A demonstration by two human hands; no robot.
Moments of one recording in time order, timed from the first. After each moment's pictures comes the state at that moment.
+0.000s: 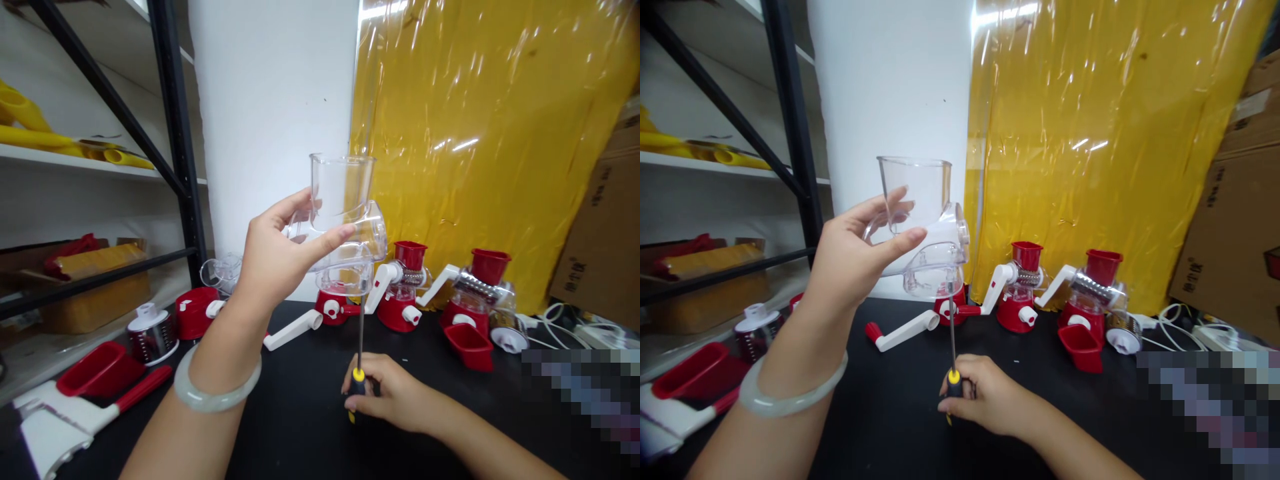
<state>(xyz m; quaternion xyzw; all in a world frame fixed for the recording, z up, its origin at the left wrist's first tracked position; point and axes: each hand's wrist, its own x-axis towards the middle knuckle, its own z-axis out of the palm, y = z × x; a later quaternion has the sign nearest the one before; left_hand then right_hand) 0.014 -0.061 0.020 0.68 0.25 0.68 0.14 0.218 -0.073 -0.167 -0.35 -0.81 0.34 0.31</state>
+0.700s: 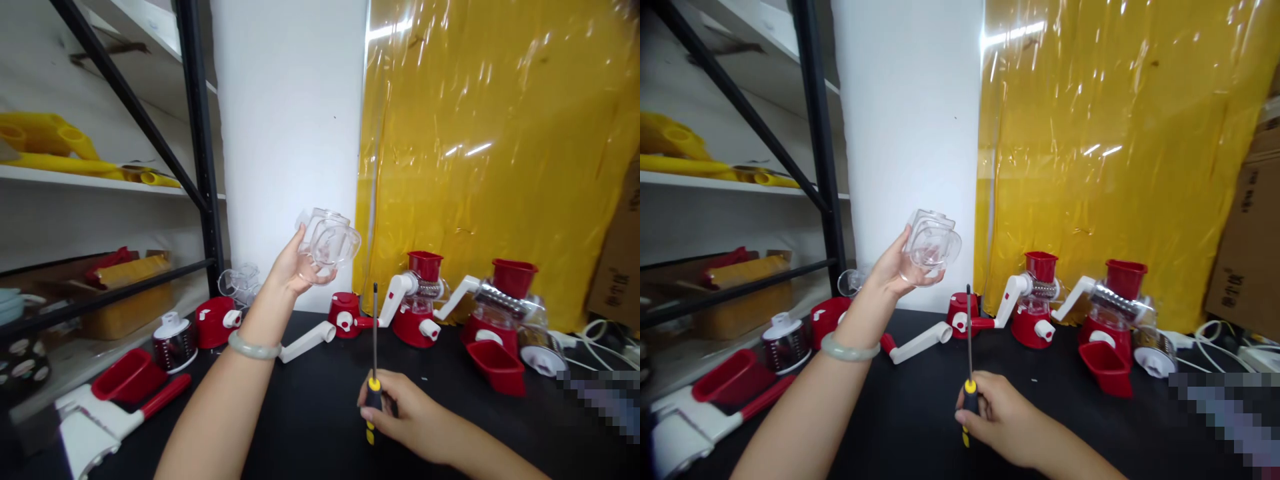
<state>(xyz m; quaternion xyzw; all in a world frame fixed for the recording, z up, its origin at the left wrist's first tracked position) 0.000 0.022 0.010 0.40 0.25 0.55 0.69 0.213 -0.073 -0.176 -0.39 -0.81 0.32 0.31</state>
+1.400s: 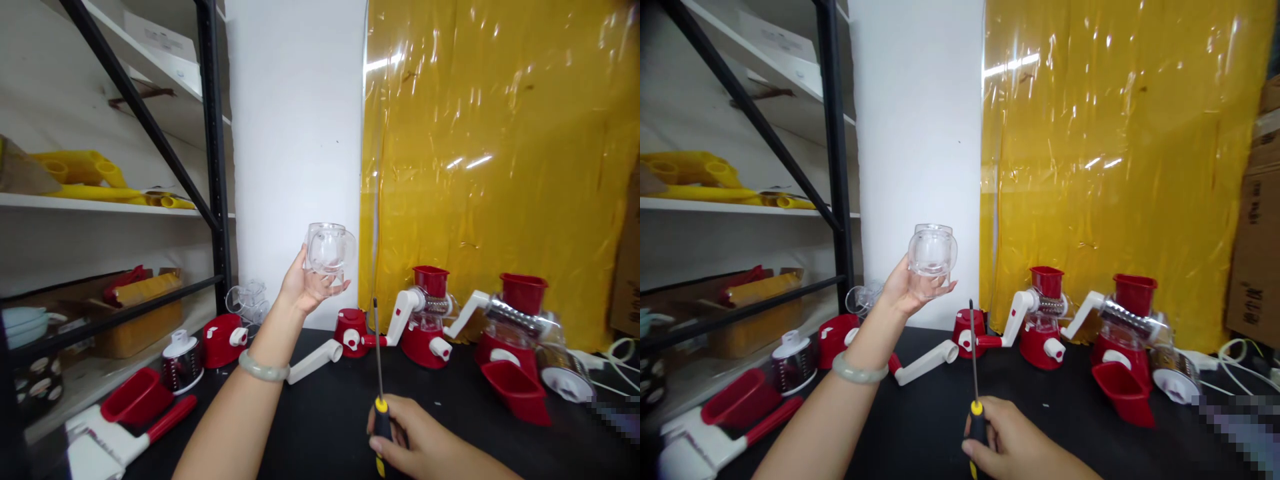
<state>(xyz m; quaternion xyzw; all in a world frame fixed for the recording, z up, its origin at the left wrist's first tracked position) 0.006 0.021 0.007 0.38 0.20 0.56 0.71 0.205 -0.080 -0.168 -0.46 -0.79 0.31 0.25</state>
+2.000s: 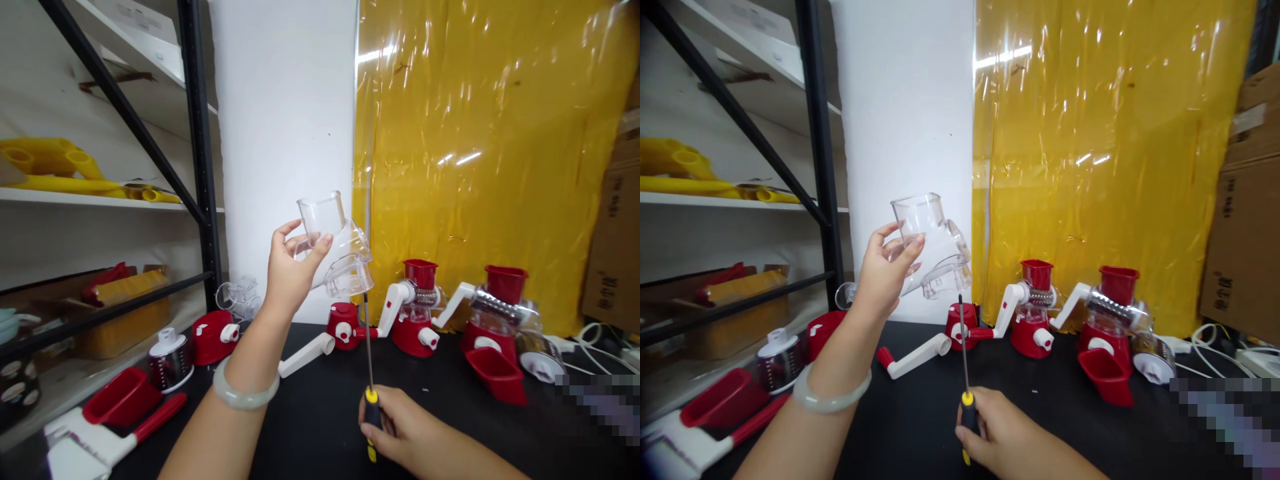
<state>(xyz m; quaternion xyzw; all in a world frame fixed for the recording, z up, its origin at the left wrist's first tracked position) 0.016 -0.020 0.012 0.57 0.23 0.74 0.29 0.208 -0.083 -0.171 -0.44 -0.81 0.30 0.26</state>
